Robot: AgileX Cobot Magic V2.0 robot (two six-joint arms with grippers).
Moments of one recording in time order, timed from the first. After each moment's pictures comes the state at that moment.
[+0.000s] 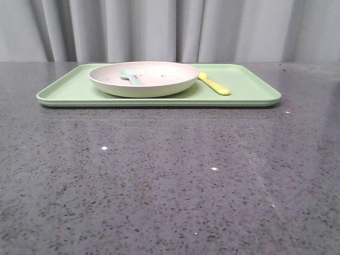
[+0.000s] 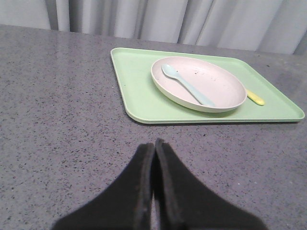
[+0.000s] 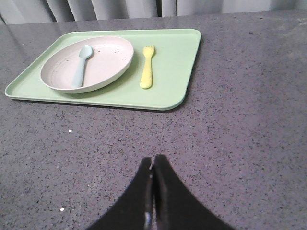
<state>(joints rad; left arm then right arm) -0.19 0.24 -0.45 -0.24 0.55 -0.05 0.34 0.32 -0.56 0.06 0.64 0.20</state>
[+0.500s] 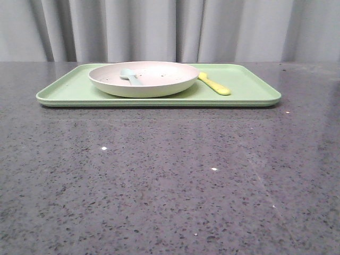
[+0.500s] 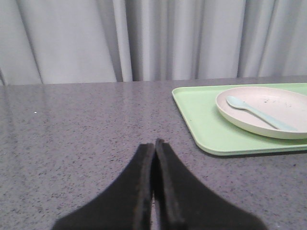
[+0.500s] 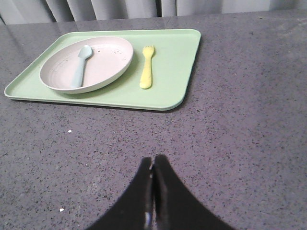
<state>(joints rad) -0.09 0.15 -0.20 -0.02 0.18 -0.05 0.34 0.32 -0.56 0.06 0.64 0.20</state>
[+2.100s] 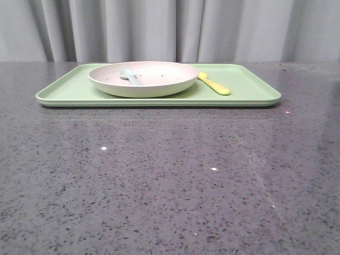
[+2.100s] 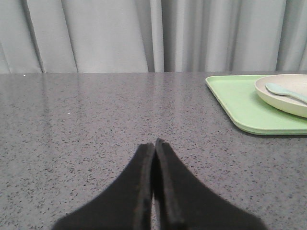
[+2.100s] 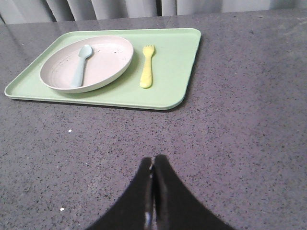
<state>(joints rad) 0.01 0.00 0.00 -0.01 0.10 -0.05 0.34 0.32 -0.56 0.06 0.64 0.20</state>
